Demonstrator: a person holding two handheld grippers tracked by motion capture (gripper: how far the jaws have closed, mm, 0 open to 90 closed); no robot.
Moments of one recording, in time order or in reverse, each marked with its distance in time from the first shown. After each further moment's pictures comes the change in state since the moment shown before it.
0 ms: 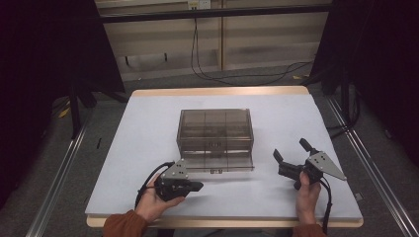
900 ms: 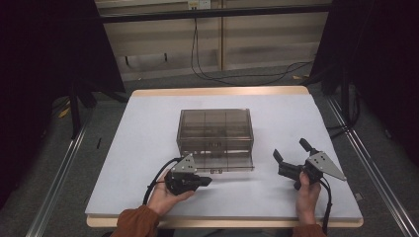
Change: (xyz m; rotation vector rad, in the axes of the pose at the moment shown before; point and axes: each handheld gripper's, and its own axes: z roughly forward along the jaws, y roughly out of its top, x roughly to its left) left arm 0.012 0.008 0.026 -0.046 -0.003 -0.025; right arm 0.000 0.000 0.000 -0.001 0.000 -0.006
